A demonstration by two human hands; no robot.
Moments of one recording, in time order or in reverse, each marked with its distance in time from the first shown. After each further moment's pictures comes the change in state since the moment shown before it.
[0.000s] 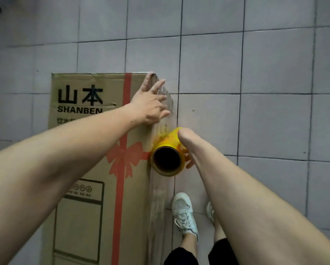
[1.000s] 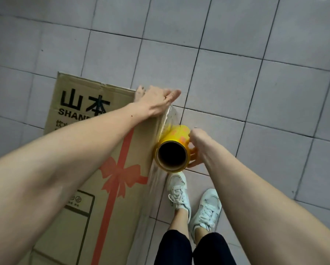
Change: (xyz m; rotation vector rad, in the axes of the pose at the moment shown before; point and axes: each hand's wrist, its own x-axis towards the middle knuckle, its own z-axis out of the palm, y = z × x) left_hand 0.043 -0.060 -0.020 -0.784 -0.014 -0.477; right_hand 0.043 -0.084 -0.028 -0.020 -0.026 0.179
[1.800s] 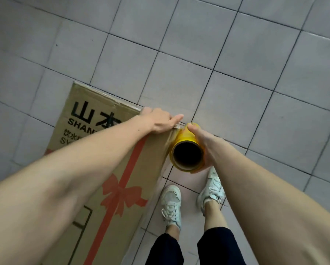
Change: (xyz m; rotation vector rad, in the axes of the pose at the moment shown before) left_hand 0.022 -0.019 -0.023 0.076 -0.277 -0.052; right_hand -0.009 -0.090 -0.003 -0.040 -0.127 0.153
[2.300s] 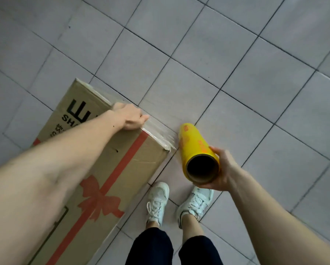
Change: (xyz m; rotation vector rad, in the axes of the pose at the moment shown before) left_hand 0.016 -0.076 -0.015 -0.016 0.010 -0.230; right_hand -0.008 -0.040 -0.070 0.069 -0.002 0.044
